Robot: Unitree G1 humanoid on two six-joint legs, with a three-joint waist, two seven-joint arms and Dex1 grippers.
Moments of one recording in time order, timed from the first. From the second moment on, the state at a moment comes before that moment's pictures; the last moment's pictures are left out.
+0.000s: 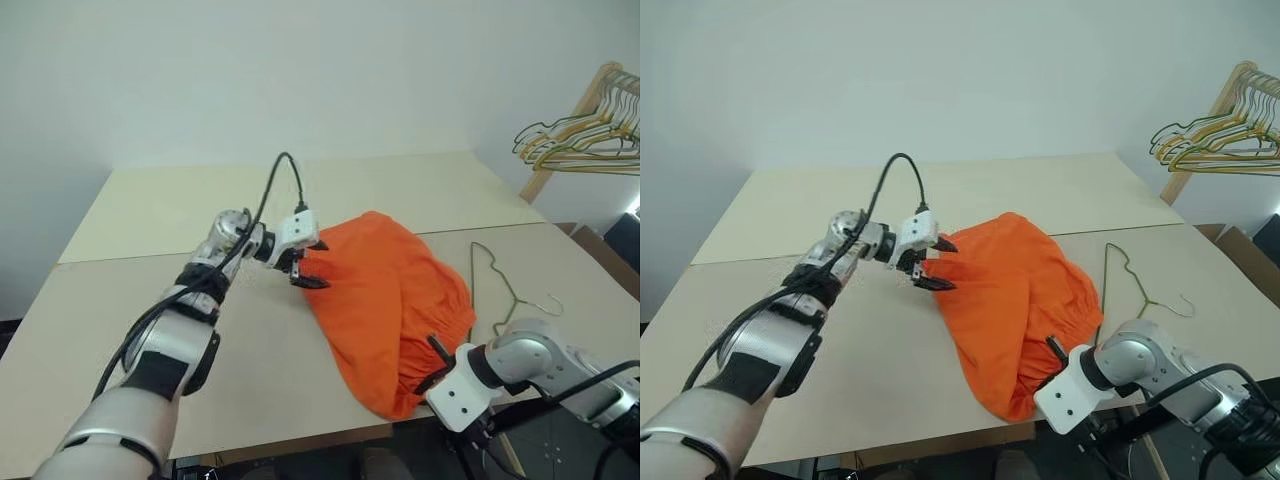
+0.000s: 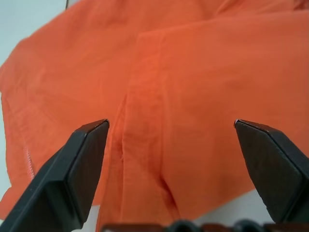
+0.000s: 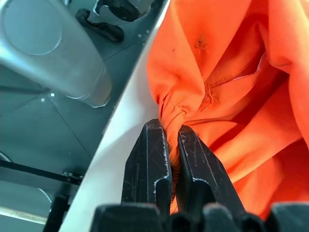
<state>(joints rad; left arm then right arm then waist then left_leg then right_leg) -1.17 0.27 -0.33 1.20 0.10 -0.17 -1.22 -0.20 -1.09 0.46 -0.29 -0.14 -0.28 1.21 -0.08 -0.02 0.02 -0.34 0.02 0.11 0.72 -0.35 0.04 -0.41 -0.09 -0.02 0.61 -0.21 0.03</state>
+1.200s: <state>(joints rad) -1.19 0.28 -0.29 1.35 0.30 -0.02 -1.04 -0.21 -1.04 0.43 -0.31 -0.17 -0.26 1.24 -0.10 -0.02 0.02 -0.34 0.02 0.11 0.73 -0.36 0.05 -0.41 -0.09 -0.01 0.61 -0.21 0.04</state>
